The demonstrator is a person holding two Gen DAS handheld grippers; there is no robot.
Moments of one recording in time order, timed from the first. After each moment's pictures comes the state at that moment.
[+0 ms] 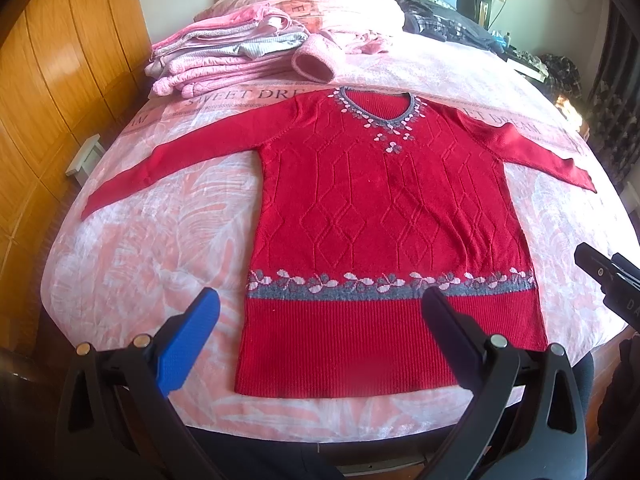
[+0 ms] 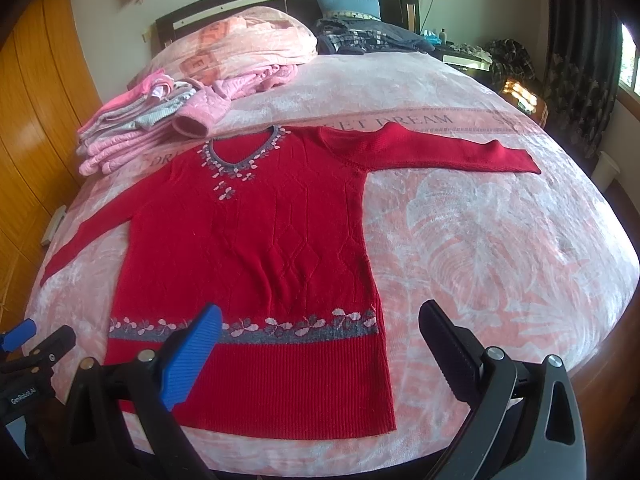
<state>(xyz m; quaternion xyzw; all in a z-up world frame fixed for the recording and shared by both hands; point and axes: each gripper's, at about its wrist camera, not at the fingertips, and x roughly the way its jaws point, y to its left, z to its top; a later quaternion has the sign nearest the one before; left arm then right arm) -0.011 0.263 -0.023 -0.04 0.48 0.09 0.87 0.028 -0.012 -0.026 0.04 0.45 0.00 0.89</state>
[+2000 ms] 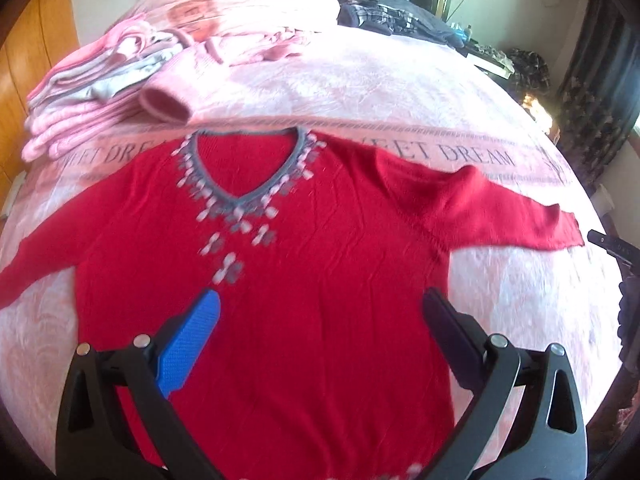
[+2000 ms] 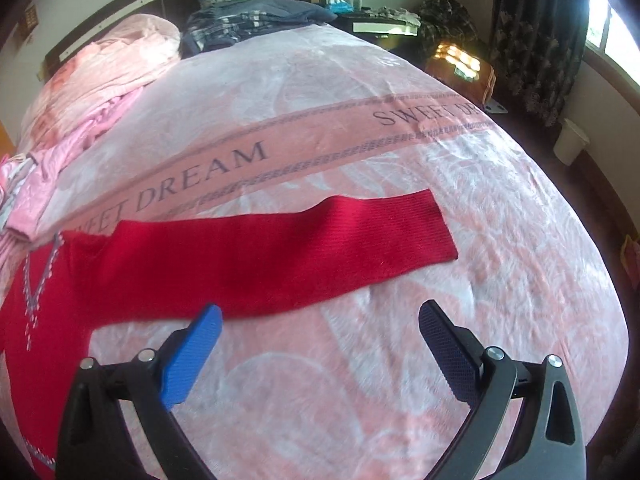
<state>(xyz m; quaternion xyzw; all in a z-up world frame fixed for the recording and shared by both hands) 0.254 0.124 -0.068 -0.05 0.48 0.00 0.88 0.291 -0.370 -0.087 0.08 0.49 -0.10 0.86</state>
